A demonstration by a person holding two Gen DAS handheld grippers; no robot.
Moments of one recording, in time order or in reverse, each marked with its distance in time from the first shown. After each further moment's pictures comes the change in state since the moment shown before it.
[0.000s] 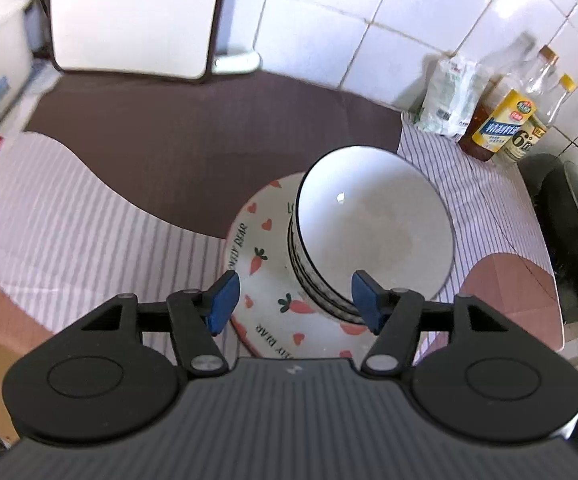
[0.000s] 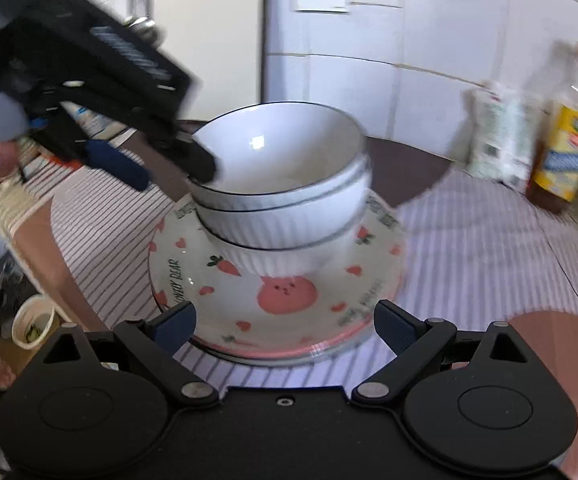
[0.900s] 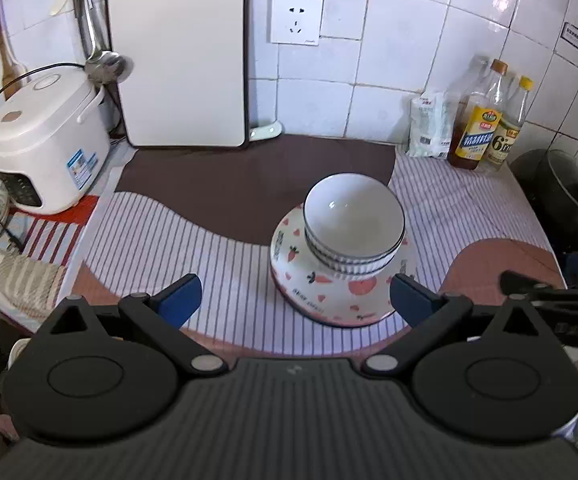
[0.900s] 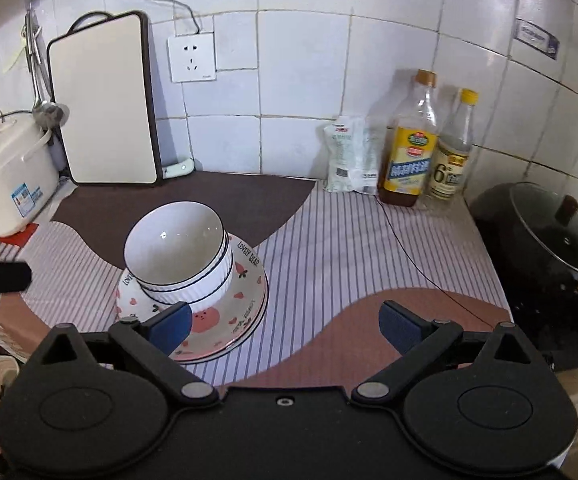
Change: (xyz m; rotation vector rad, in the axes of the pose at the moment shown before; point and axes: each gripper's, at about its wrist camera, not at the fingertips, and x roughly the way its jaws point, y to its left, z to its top) left arm -0.149 -0.040 -0.053 0.122 -0.153 0.163; right arm -0.144 -0.023 0.062 0.193 0.028 -0.263
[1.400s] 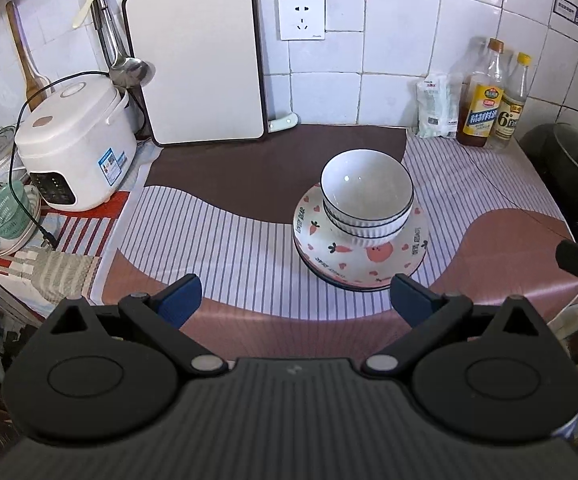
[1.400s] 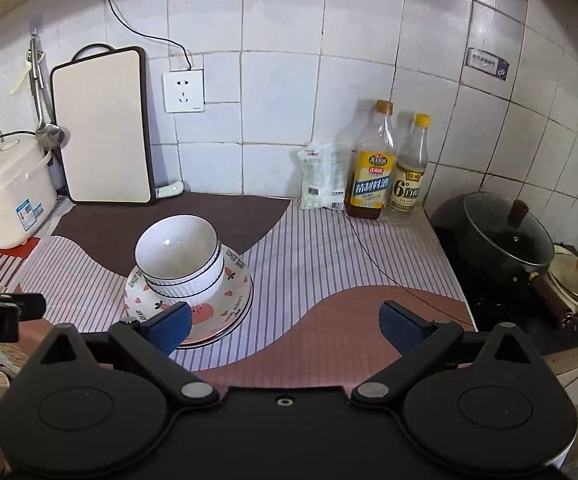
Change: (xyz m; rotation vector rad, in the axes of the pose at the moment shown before) left arm -0.038 -0.002 -0.030 0.064 -0.004 0.068; right arm -0.075 0.007 -0.027 0.013 -0.083 -0.079
